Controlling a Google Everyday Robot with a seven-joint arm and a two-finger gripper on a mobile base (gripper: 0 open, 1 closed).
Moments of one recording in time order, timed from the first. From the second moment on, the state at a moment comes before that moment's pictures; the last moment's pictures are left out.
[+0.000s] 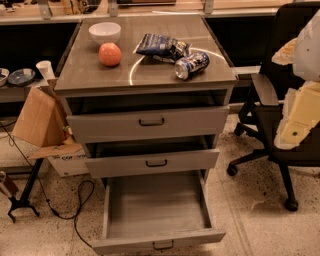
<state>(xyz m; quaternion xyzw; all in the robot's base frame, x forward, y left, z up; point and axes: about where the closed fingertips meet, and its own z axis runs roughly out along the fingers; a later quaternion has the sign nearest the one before) 0.438 -0.217 0.976 -0.60 0.78 -0.03 0.16</state>
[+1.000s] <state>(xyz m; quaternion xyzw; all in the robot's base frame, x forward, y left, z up) 0.516 -0.186 0.993 -0.58 0.79 -0.02 0.21</state>
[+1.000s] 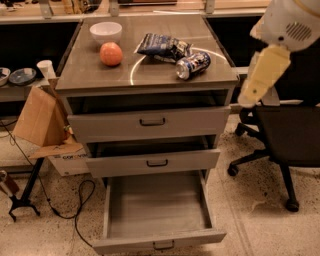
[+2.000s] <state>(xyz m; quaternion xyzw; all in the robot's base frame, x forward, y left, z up) 0.627 -0.141 0.986 -0.47 0.84 0.08 0.26</state>
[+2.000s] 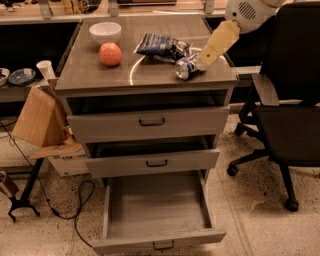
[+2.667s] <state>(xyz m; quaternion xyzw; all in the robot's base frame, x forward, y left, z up) 0.629 -0.104 0.975 -0.42 0.85 0.14 0.29</state>
